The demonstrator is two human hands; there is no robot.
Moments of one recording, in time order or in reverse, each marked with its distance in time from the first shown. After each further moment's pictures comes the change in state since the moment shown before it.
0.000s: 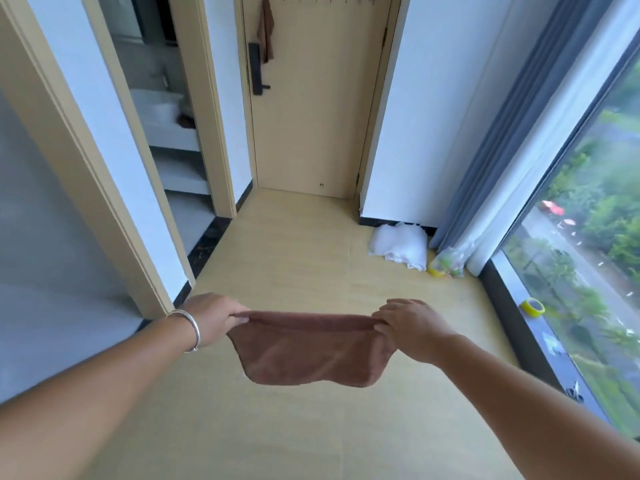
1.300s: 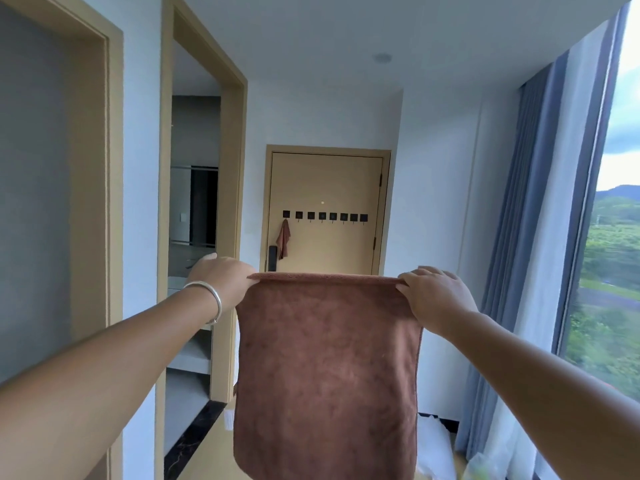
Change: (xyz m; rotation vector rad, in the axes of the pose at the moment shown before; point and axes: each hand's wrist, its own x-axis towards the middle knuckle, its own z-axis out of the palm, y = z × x) left_hand 0.001 0.063 -0.377 0.390 0.908 -0.192; right_hand 0.030 0.058 -0.367 -0.280 0.752 0.255
